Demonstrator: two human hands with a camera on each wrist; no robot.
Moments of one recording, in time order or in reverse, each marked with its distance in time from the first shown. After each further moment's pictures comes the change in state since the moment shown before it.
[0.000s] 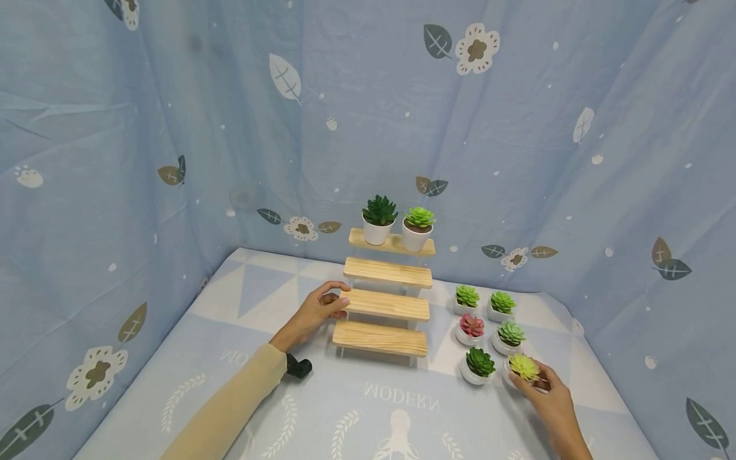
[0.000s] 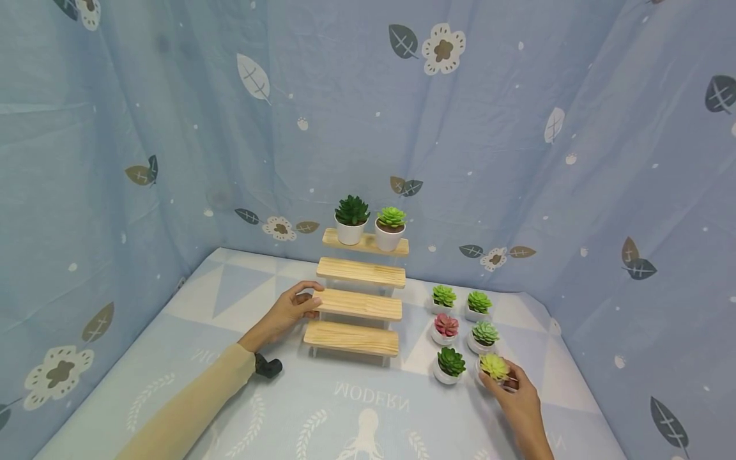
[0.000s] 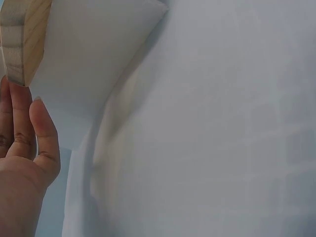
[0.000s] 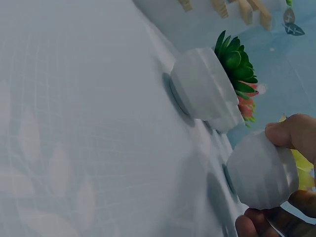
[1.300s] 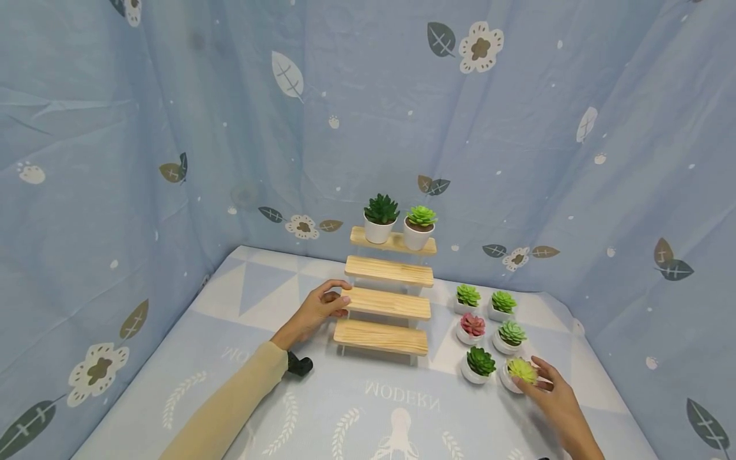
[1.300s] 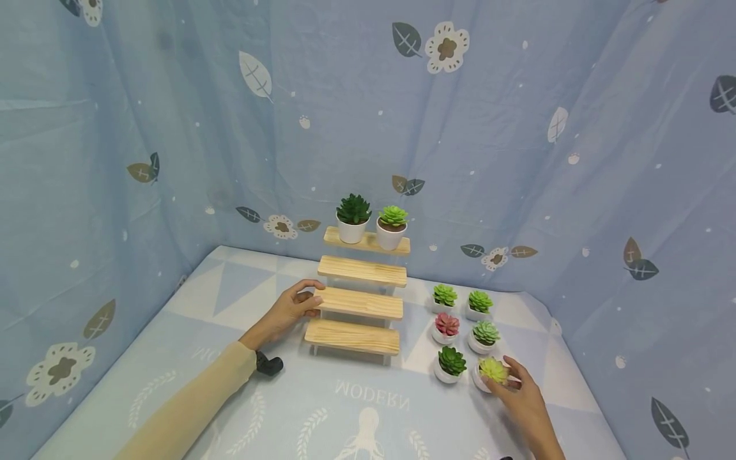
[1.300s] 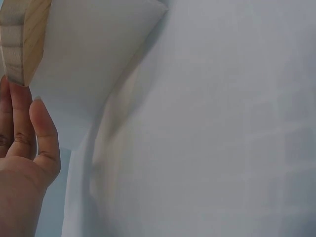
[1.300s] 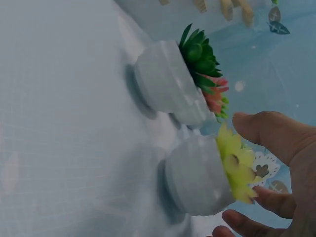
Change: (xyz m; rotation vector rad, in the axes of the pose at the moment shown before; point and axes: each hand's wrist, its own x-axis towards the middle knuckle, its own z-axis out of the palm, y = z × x) left_hand -0.001 0.000 -0.001 0.006 -0.003 0.005; right_hand 0.001 -0.005 -0.017 -0.044 -0.175 -0.024
